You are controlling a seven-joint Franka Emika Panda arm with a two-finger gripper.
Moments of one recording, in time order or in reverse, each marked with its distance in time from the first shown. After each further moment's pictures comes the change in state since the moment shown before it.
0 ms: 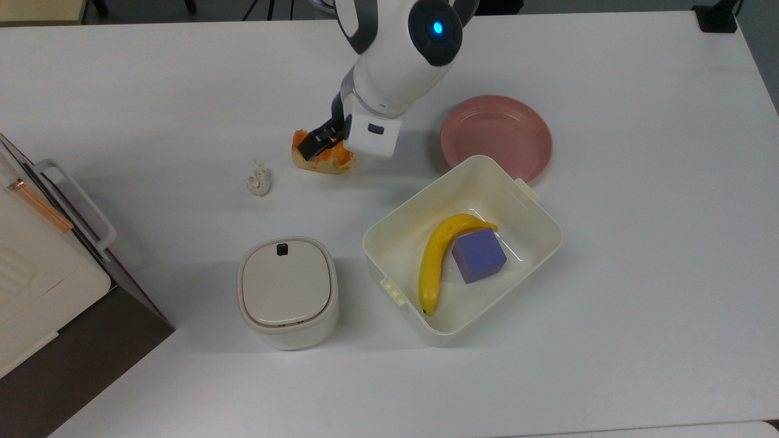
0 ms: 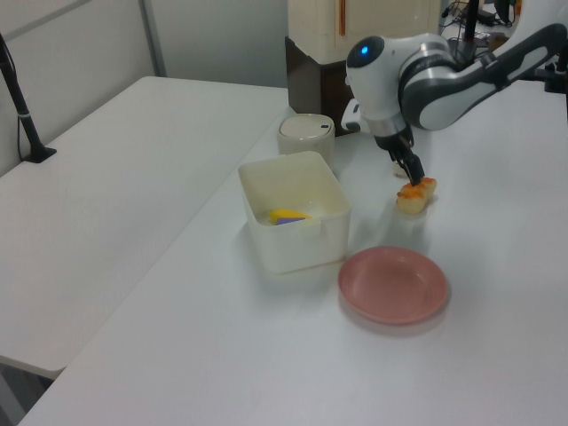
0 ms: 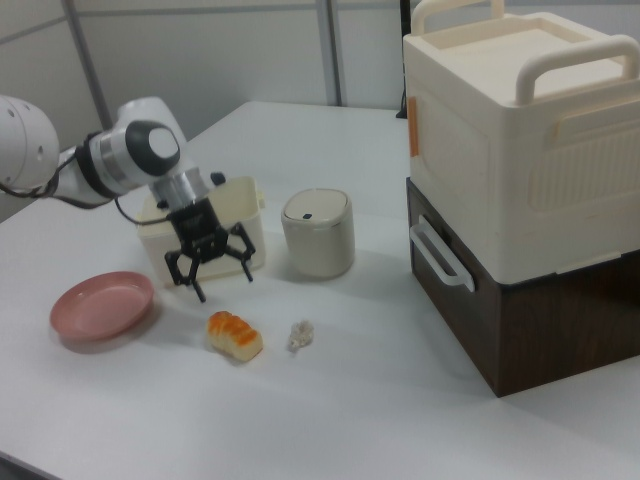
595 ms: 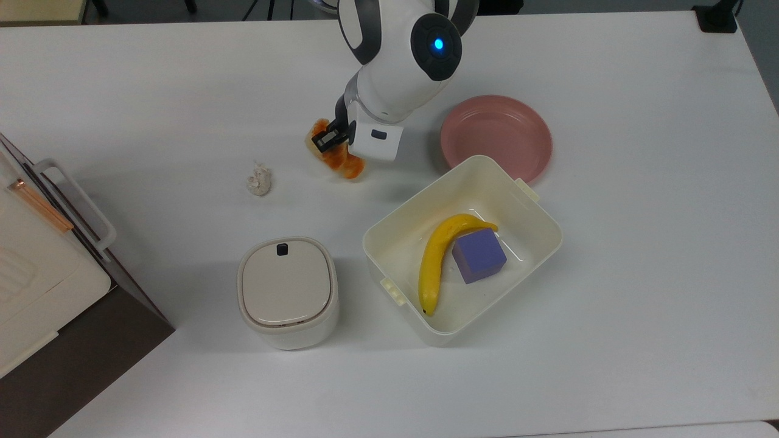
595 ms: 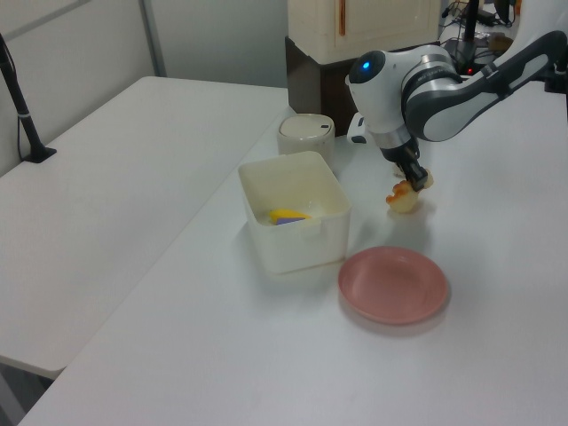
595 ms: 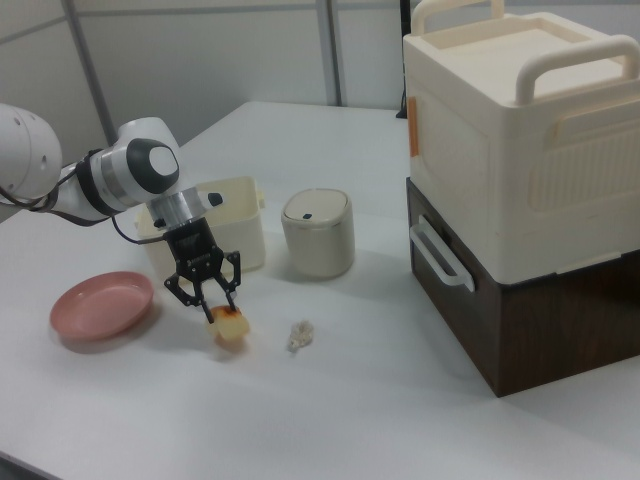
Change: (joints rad) arm 0.008 0.009 0.000 -0.065 0.001 0.007 0.001
